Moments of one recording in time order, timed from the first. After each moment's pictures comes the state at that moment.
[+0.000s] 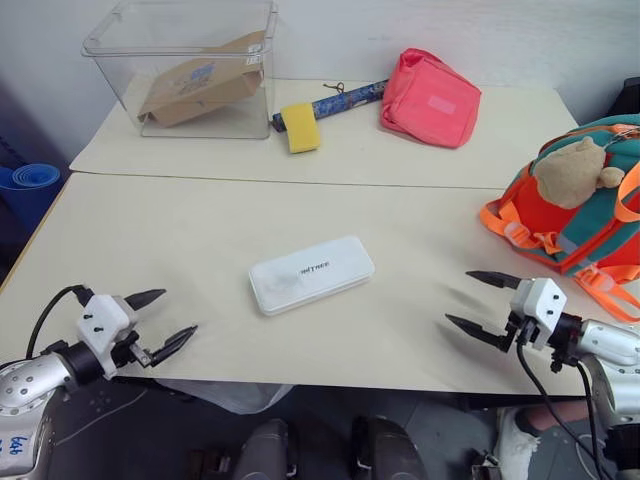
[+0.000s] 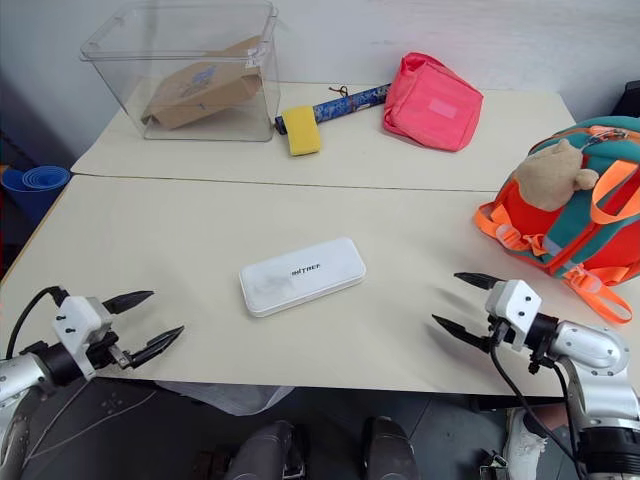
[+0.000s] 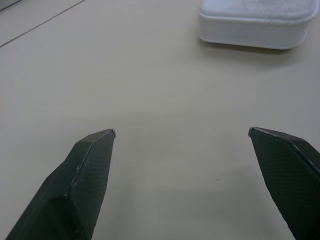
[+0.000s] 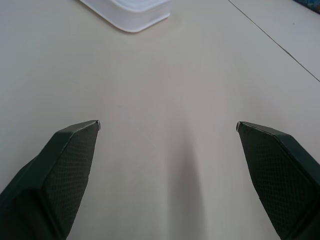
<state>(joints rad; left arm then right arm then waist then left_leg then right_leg) 0.22 0.71 0.41 -0.14 -0.35 0.04 -0.82 -0.07 -0.73 -0.20 0.18 0.31 -0.26 1.08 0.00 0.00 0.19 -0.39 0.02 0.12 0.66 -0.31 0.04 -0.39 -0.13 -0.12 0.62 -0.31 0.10</state>
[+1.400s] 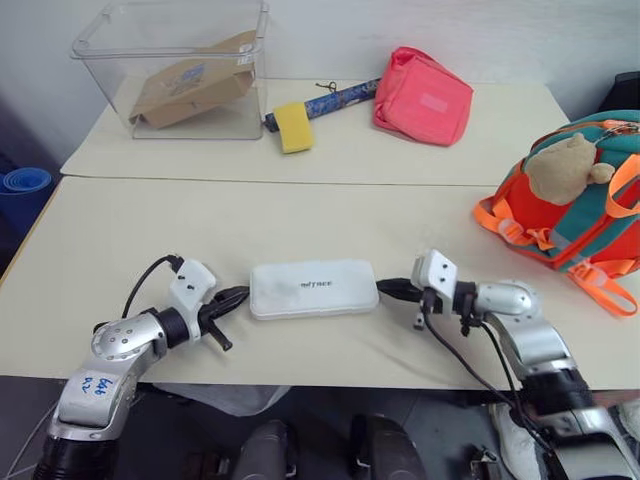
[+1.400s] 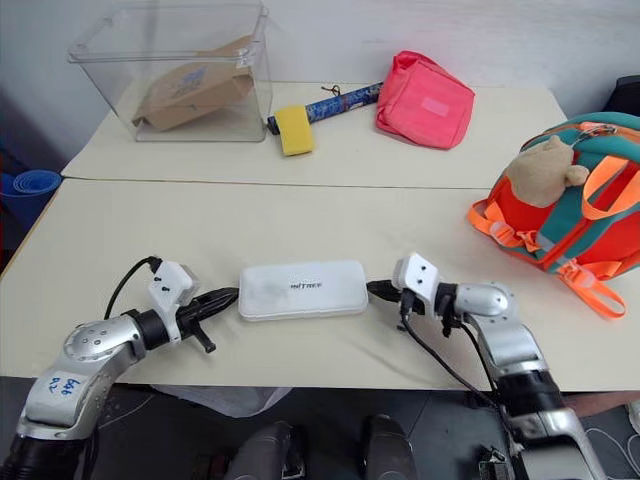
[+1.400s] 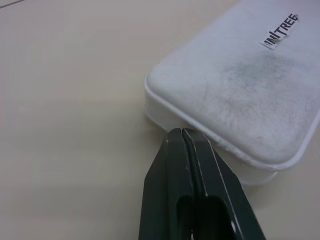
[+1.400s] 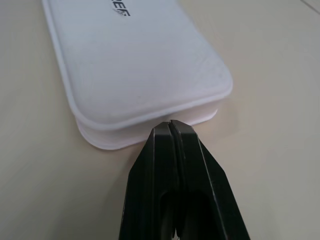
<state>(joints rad) -0.05 0.60 0.07 -0.33 -0.33 0.48 -0.61 -0.29 -0.62 0.08 0.03 0.18 0.07 1.06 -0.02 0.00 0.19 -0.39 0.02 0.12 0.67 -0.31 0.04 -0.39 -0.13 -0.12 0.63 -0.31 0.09</state>
